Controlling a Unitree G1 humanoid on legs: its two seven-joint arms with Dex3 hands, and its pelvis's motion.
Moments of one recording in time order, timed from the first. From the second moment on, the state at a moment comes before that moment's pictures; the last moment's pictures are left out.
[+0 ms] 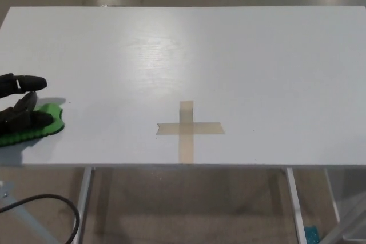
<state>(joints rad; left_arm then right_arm) -0.74 0.52 0.22 1.26 -0.13 -0.20 -0.20 0.13 -0.18 -0.16 0.97 -0.02 -0.57 0.04</state>
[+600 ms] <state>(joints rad) -0.79 0.24 0.03 1.13 -0.08 -0.23 -0.19 0.13 -0.17 -0.16 0.94 -0.02 -0.57 0.03</state>
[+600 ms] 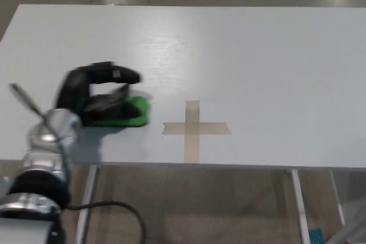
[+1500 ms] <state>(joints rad) -0.78 0.02 -0.09 0.99 -0.02 -0.14 -0.21 0.12 -0.16 -0.16 0.94 -0.01 -0.57 0.05</state>
